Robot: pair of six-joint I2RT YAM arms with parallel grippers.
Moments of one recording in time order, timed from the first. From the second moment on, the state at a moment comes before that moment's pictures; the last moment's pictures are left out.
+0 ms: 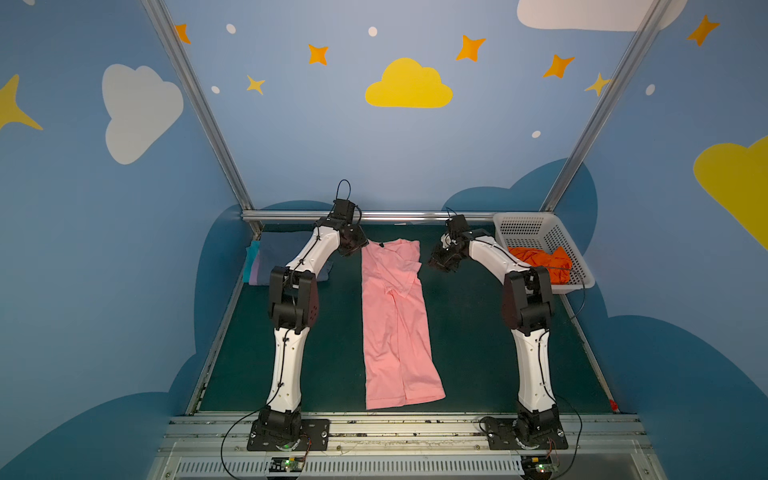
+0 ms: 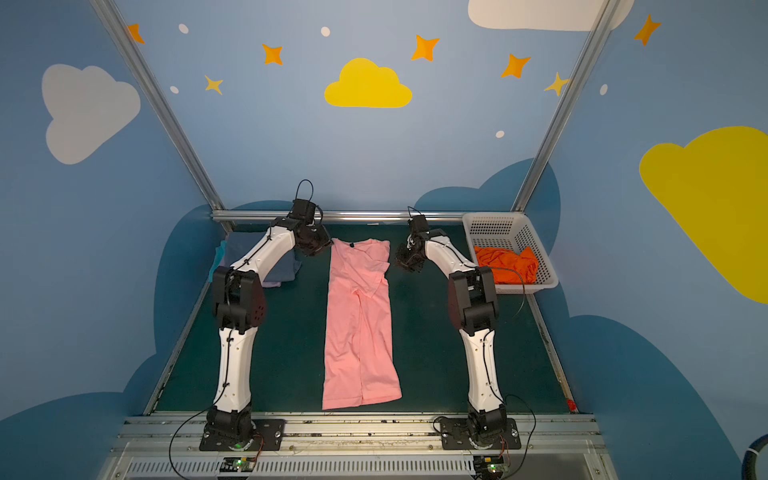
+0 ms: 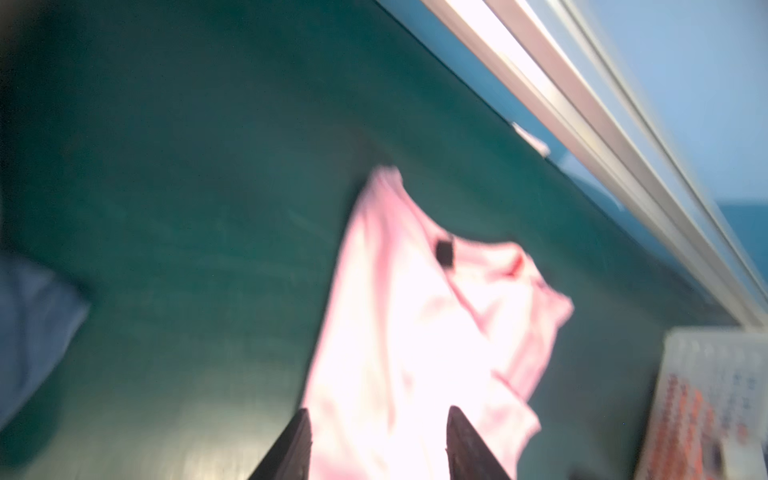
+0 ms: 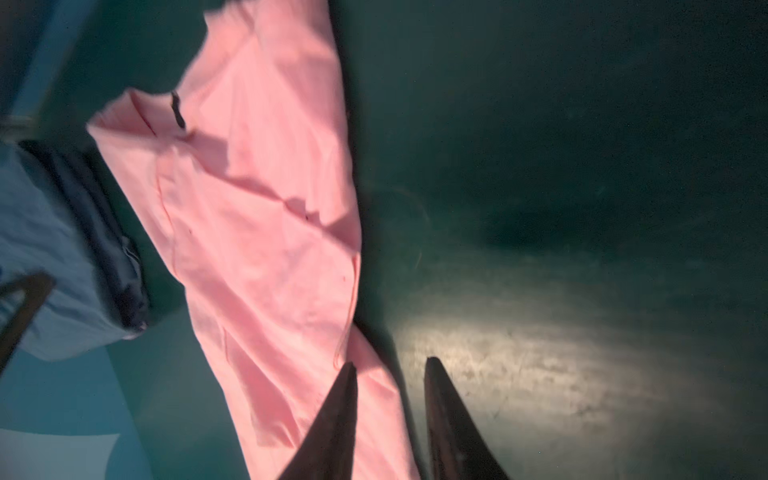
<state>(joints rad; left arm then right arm) -0.24 2.22 2.00 -0.73 0.15 -0.70 0.32 2.33 2.00 -0.78 -0.35 0.61</state>
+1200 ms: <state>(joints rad) -0.74 1.89 1.16 -0.42 0.27 -0.91 0.31 2.78 2.47 -0.49 -0.47 0.68</state>
